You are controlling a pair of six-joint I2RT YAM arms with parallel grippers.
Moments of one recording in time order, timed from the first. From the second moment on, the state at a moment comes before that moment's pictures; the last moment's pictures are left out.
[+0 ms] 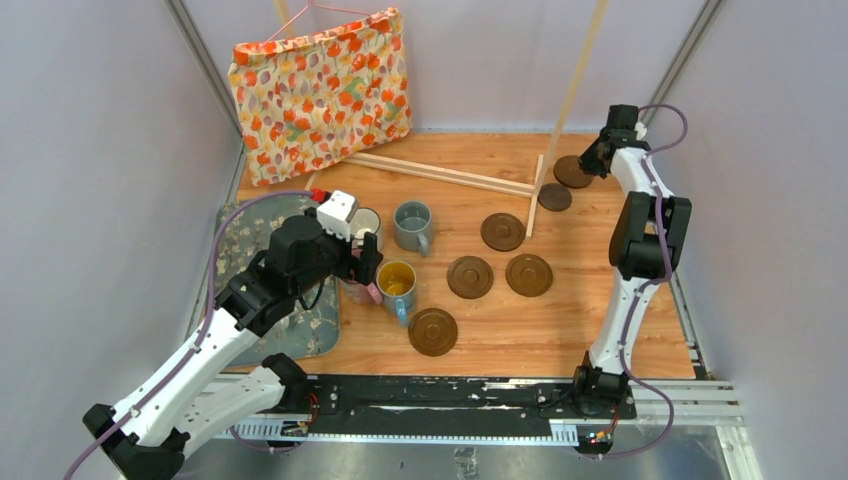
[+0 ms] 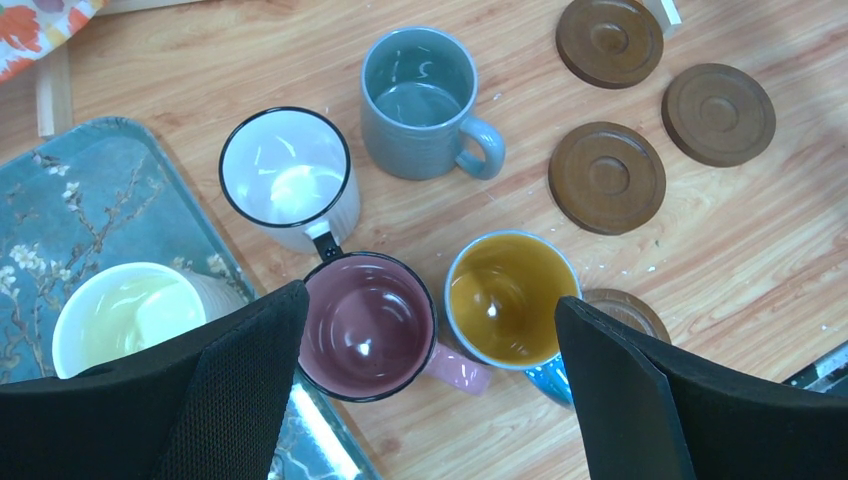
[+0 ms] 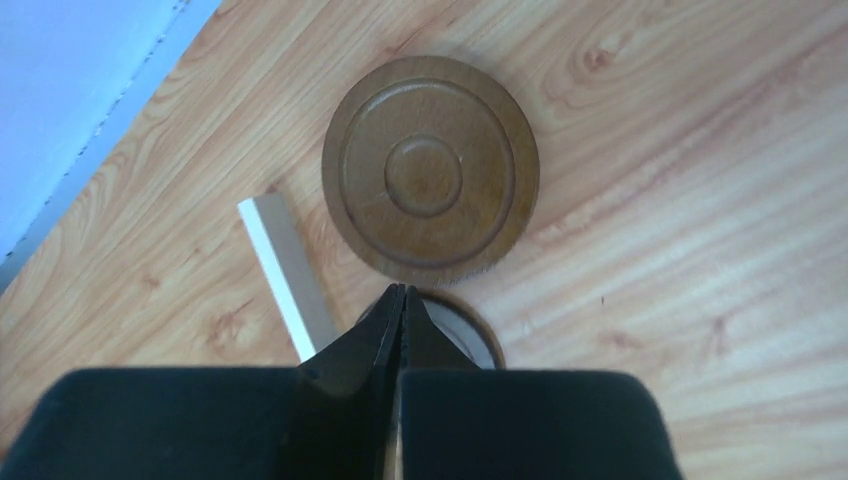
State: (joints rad) left arm -0.64 0.79 0.87 -0.52 -0.12 -0.13; right arm -0.16 2.11 1.77 -0.43 0.02 0.60
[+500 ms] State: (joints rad) left arm -0.64 0.79 0.87 -0.52 -0.12 -0.13; right arm -0.17 2.43 2.09 -0.57 -0.03 0.54
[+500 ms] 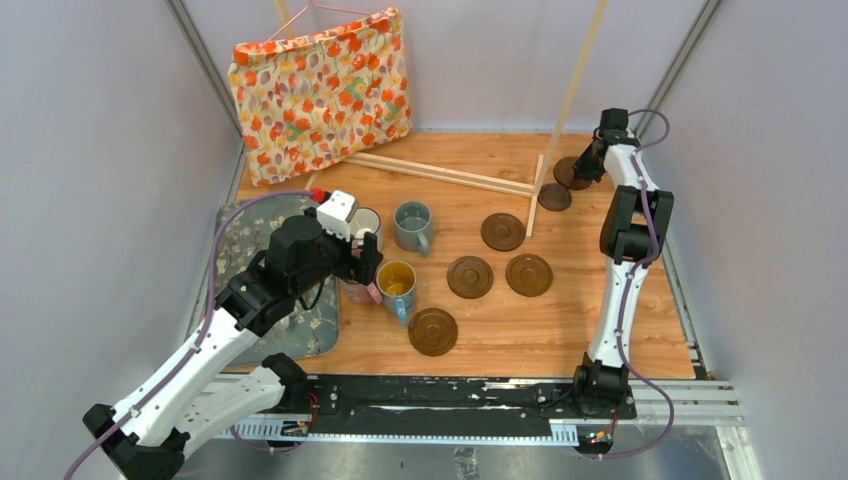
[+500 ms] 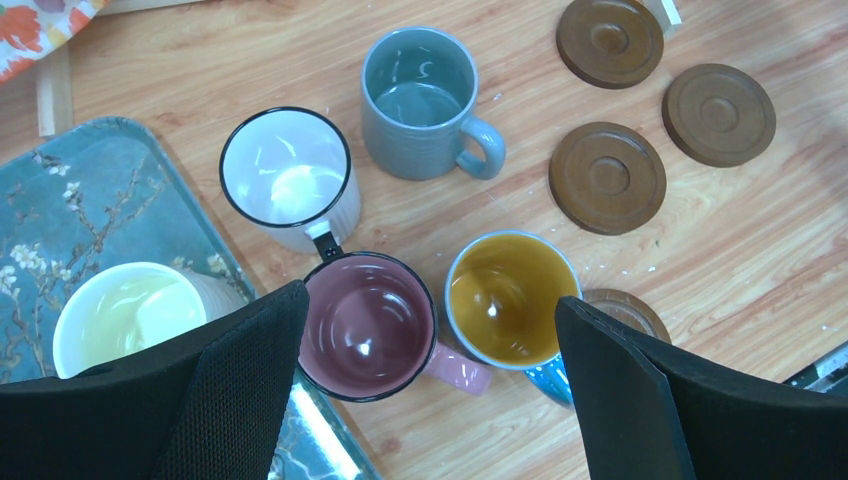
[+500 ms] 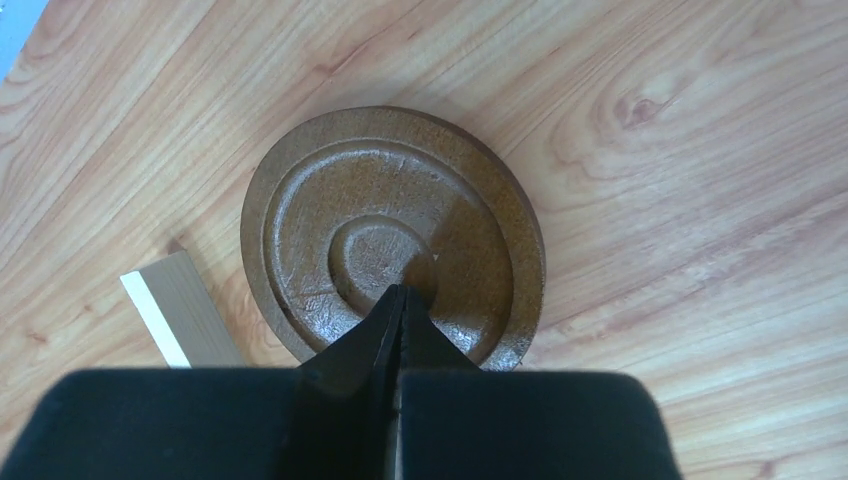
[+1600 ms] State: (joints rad) left arm -0.64 0.77 0.87 -0.52 -0.12 -0.13; right arm -0.26 1.81 1.18 -0.64 0.16 0.62
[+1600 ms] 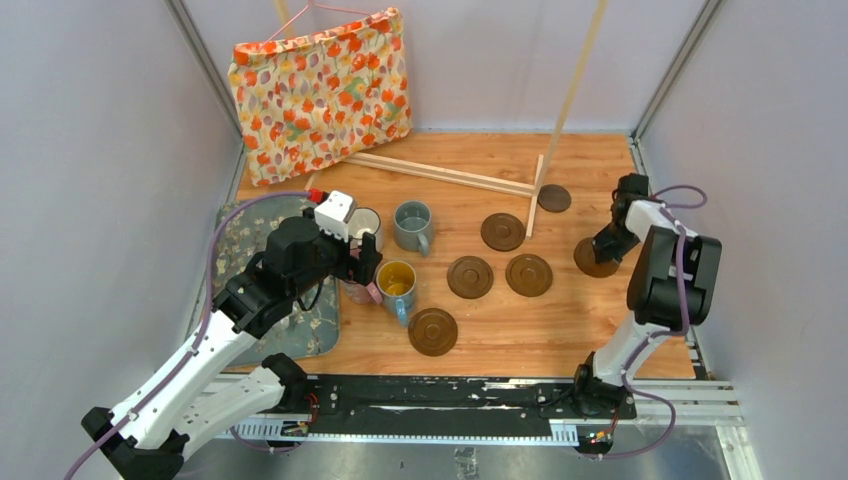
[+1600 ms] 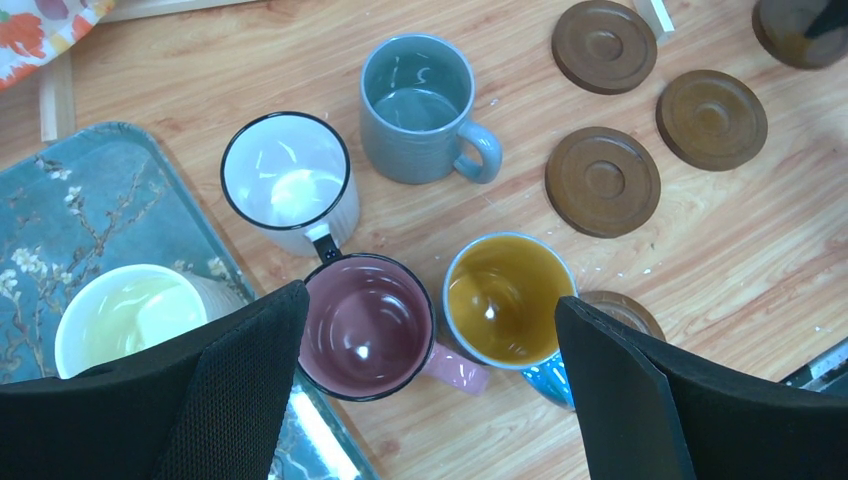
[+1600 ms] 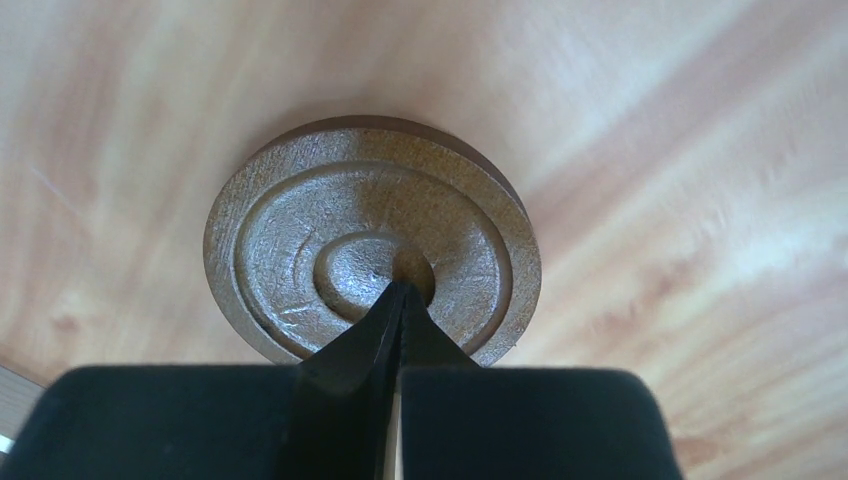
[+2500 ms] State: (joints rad) left arm -0.64 0.78 0.87 -0.52 -0.11 -0.13; right arm 0.02 1.10 0.51 -0.66 0.18 0.84
